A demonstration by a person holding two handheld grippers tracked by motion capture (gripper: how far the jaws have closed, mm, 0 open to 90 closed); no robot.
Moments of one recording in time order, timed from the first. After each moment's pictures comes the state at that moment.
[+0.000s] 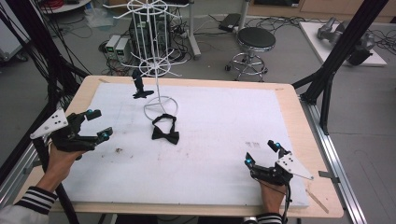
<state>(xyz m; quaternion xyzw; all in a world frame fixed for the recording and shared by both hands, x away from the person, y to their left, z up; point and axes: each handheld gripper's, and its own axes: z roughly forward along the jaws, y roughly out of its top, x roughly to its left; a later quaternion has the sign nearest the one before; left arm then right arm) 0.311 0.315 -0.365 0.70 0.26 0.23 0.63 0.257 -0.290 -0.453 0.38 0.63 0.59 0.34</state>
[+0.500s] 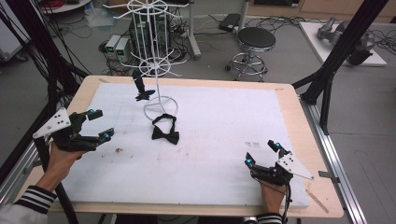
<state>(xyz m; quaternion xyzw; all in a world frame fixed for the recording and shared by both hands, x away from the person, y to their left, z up) 0.312 0.309 -0.360 0.71 0.24 0.23 0.62 0.258 -0.291 -0.454 0.37 0.63 0.59 0.34</state>
